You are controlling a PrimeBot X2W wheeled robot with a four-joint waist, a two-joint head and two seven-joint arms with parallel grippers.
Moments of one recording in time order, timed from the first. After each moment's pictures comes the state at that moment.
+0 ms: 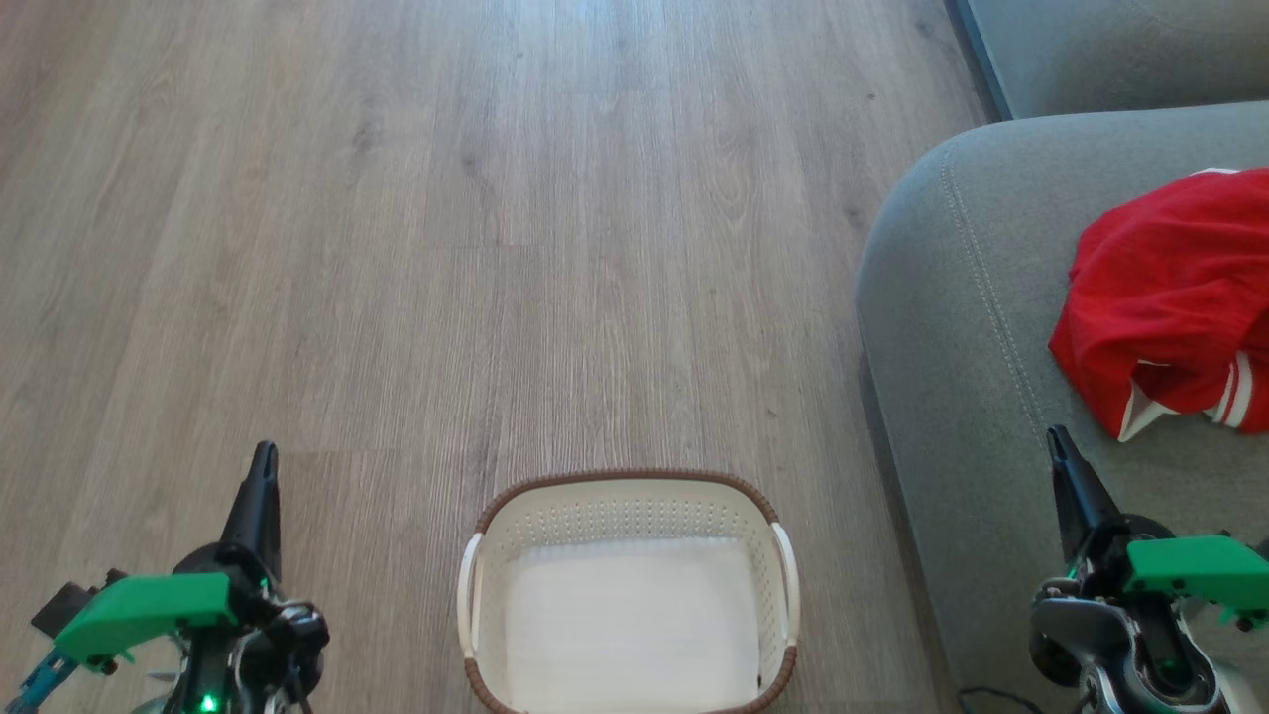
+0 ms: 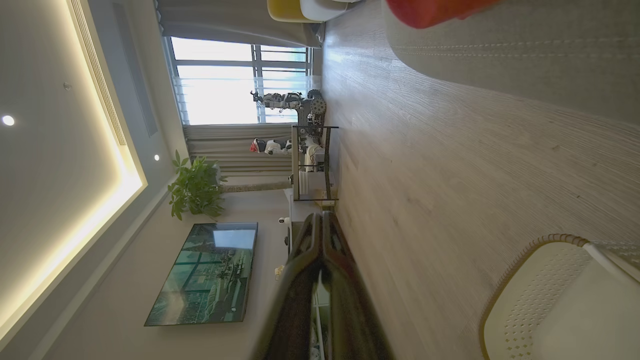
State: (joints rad) left arm -0.06 0.04 0.08 0.27 -1.61 -0.12 0.11; right arm -0.06 -0.06 -0.12 0.28 1.62 0.12 0.09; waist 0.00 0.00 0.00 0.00
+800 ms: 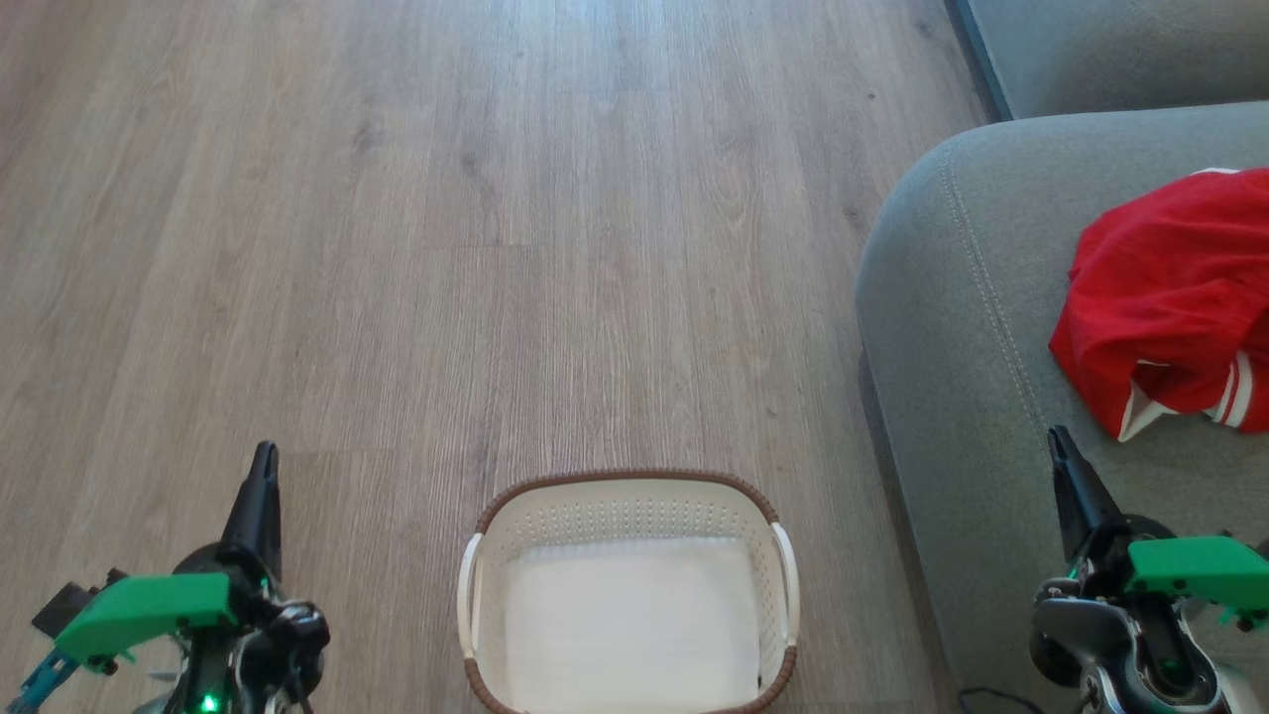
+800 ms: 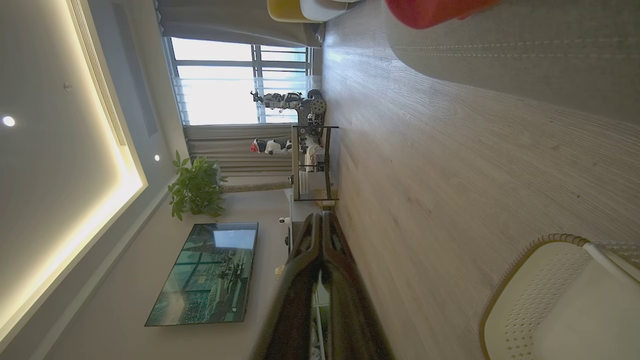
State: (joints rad) left arm -0.06 0.04 0.08 0.27 -1.61 -0.12 0.11; right arm -0.06 -0.06 -0.12 0.28 1.62 0.12 0.10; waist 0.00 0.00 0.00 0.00
